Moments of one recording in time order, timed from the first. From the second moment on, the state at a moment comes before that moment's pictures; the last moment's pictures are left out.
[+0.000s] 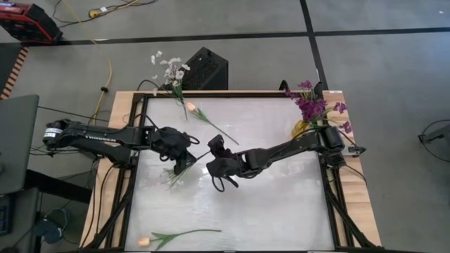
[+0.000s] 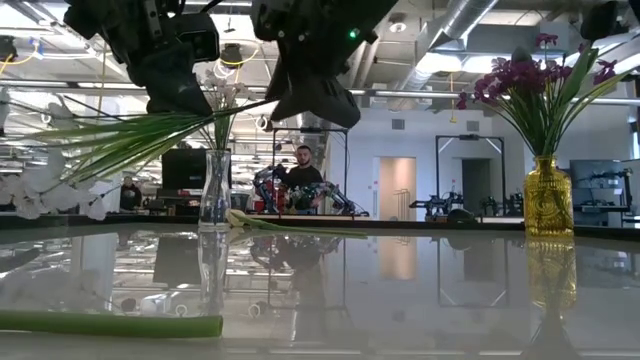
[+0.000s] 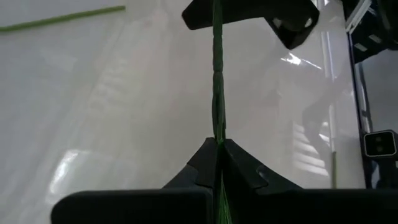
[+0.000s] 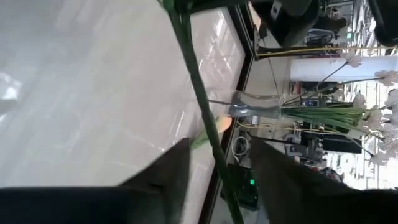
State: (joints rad) left arm 0.03 1.07 0.66 -0.28 0.14 -0.45; right arm 0.21 2.00 1.55 -0.28 0.81 -0.84
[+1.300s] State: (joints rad) left arm 0.18 1.06 0.37 0.63 0.15 -0.03; right arm -0.05 1.72 0.88 0.91 -0.44 -0.08
